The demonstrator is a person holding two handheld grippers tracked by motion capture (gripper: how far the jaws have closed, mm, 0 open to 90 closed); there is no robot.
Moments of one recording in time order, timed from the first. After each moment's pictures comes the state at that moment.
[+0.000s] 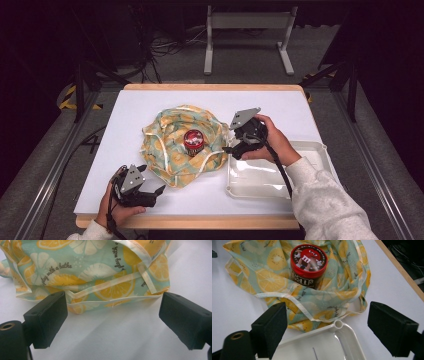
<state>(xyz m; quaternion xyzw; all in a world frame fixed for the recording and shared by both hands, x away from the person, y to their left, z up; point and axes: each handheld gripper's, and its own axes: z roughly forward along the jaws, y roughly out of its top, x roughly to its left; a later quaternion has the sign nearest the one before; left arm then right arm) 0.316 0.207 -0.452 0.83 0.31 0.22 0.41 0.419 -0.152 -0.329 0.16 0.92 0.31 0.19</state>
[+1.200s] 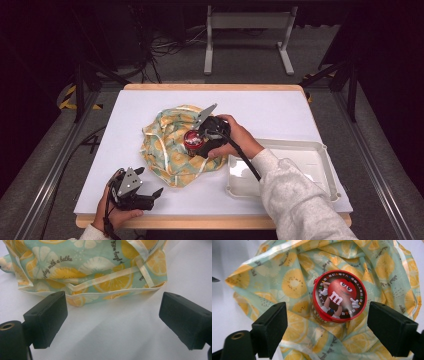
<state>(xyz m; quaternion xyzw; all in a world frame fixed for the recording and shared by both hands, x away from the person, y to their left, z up) 0.308 0.212 -0.453 0.83 0.32 0.22 0.41 0.450 -0.063 -0.352 0.15 0.94 0.28 0.11</state>
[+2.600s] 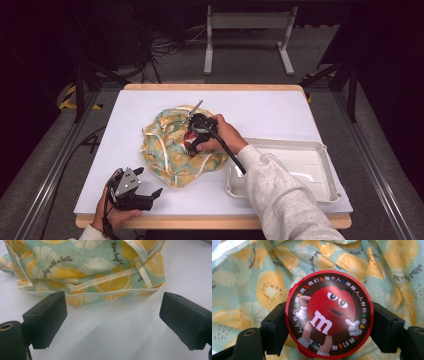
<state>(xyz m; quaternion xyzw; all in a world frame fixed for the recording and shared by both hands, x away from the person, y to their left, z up) 0.308 0.216 -0.453 0.83 0.32 0.21 0.42 0.487 -0.035 -0.383 0.20 0.95 0.24 0.07</state>
